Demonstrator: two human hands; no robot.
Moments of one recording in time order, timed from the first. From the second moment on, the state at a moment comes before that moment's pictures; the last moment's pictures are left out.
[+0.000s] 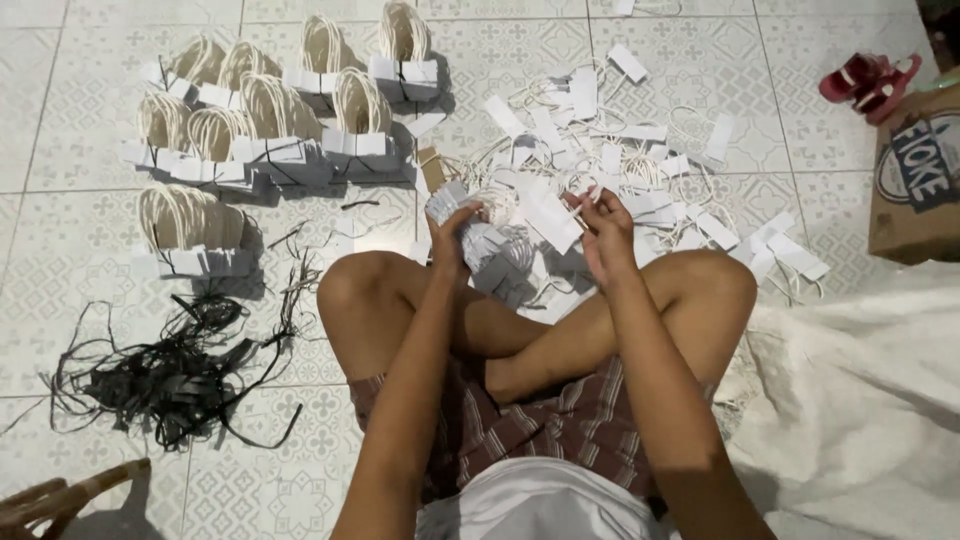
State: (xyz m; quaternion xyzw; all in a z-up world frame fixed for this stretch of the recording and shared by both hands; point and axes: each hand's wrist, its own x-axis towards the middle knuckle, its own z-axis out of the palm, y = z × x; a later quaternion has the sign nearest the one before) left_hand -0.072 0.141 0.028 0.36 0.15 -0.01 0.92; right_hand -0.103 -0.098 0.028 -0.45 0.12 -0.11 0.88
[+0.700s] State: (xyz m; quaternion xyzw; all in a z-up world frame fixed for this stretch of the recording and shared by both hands) left_hand -0.069 0.133 0.010 0.47 0.04 -0.18 0.86; right_hand -0.093 -0.091 0.009 -0.43 0.11 0.06 0.89
